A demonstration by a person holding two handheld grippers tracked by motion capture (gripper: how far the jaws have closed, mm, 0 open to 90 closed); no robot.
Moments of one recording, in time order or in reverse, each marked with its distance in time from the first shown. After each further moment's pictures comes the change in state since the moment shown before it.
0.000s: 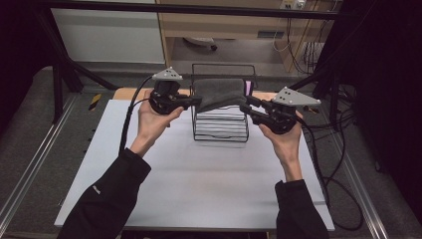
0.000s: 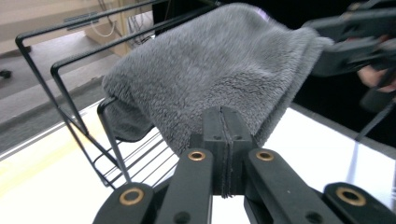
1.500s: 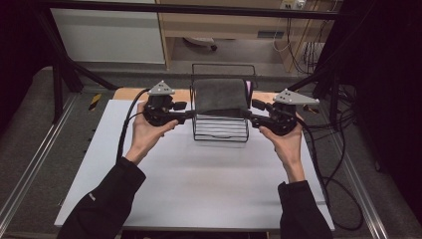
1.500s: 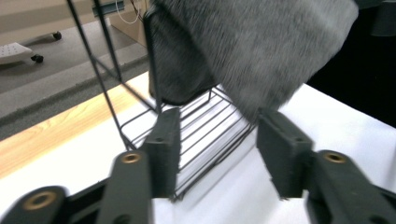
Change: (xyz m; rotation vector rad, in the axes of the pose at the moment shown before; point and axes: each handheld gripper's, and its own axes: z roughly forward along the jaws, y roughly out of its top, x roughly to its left) left arm 0.015 -0.046 -0.005 0.010 0.087 -0.026; right arm -0.006 -0.011 0.001 0.102 -0.045 0.110
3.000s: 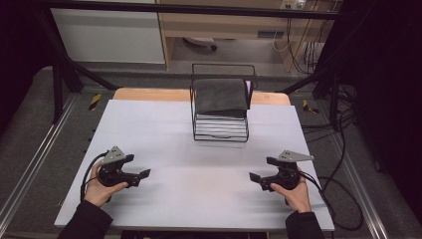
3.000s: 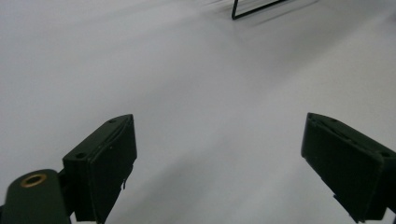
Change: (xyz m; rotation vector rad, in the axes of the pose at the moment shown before) left arm 0.035 -0.211 -0.060 0.100 0.103 -0.074; right arm -0.013 -0.178 -0.028 0.257 0.059 0.117
